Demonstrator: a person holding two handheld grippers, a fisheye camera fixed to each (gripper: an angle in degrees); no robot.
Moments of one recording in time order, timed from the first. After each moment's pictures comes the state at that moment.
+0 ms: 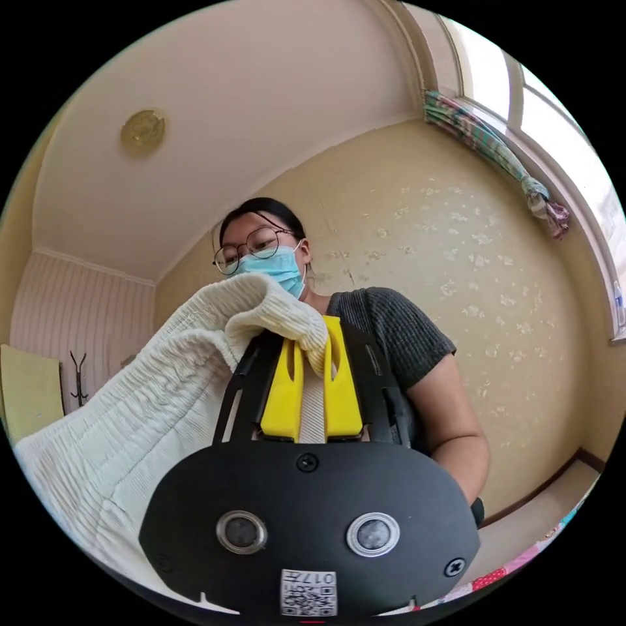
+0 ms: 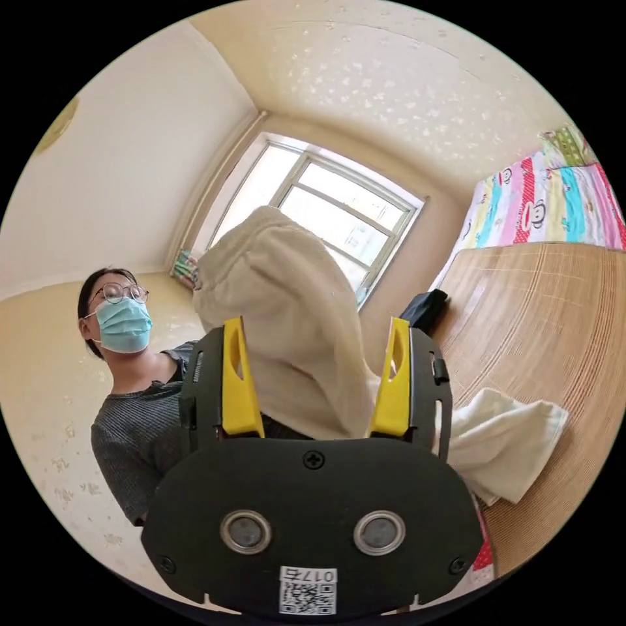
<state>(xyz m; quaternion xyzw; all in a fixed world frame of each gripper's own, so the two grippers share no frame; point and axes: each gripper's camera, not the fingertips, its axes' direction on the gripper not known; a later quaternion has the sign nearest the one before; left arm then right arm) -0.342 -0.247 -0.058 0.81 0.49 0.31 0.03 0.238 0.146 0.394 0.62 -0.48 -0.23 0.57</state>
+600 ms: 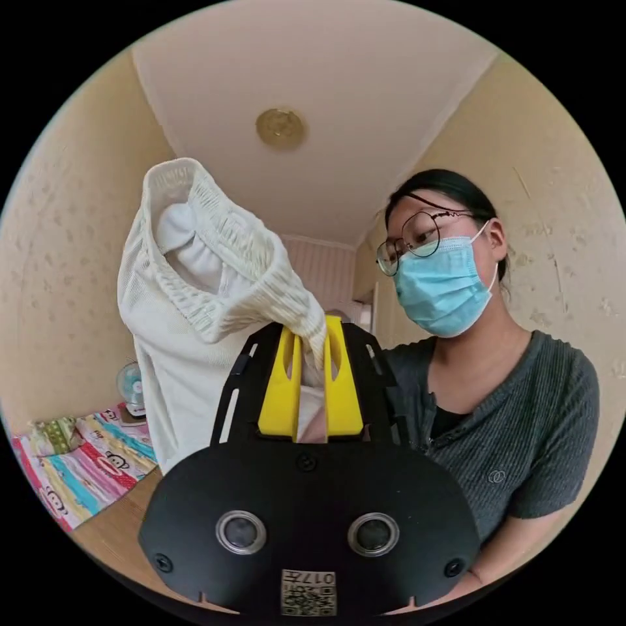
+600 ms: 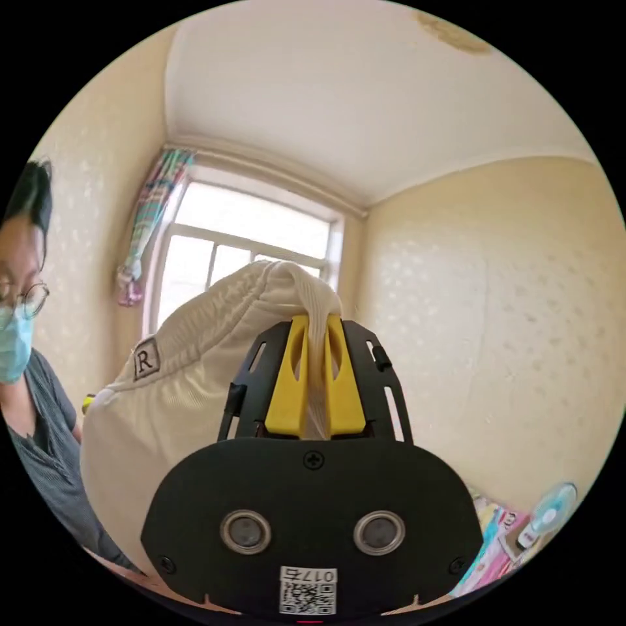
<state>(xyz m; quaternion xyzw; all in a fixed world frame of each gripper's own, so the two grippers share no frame) -0.457 -0.082 -0.123 0.81 0.42 -0.10 0.39 0.109 0.337 0.019 0.87 0.06 -0.20 0.45</state>
